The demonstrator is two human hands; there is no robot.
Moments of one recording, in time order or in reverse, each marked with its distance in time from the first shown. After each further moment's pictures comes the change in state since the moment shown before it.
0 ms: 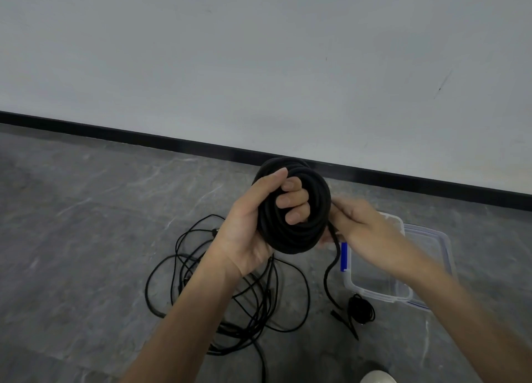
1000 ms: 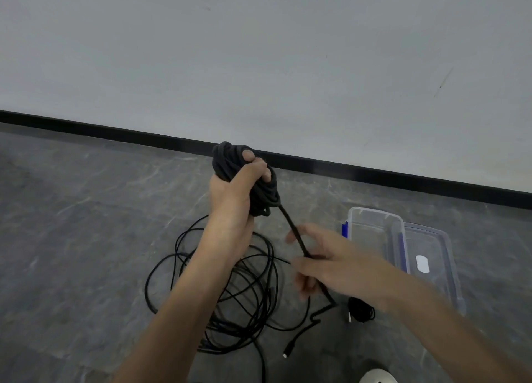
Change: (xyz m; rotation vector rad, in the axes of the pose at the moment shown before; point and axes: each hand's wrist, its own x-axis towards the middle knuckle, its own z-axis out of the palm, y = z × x) left_hand 0.003 0.011 0.004 0.519 0.601 0.551; right_hand -0.026 -0.028 0.033 0.089 -0.275 0.353
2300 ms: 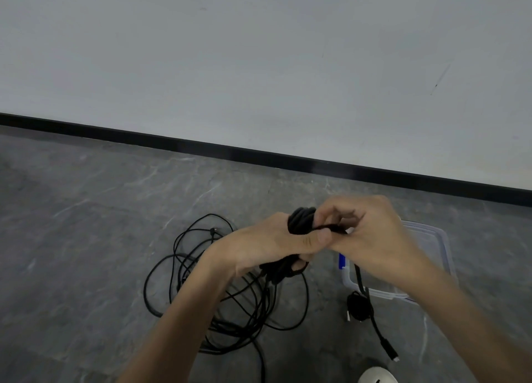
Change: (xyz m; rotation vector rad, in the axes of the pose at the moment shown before) left_hand -0.011 -0.011 0.001 0.684 -0.874 -0.486; right_hand -0.006 0.000 -0.031 -0.300 0.442 -0.578
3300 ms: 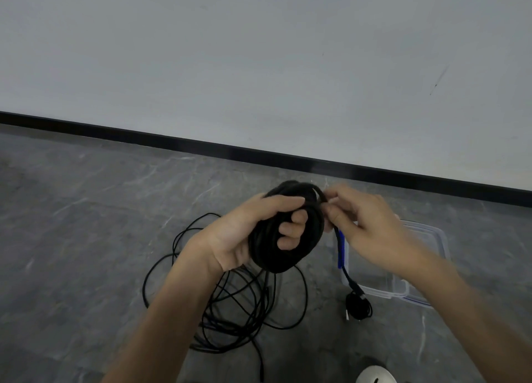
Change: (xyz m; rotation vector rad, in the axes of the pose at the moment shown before) left_hand -0.011 0.002 -0.016 -0.691 -0.107 0.073; right_hand 0.010 0.034 -0.003 -0.174 -0.067 -0.062
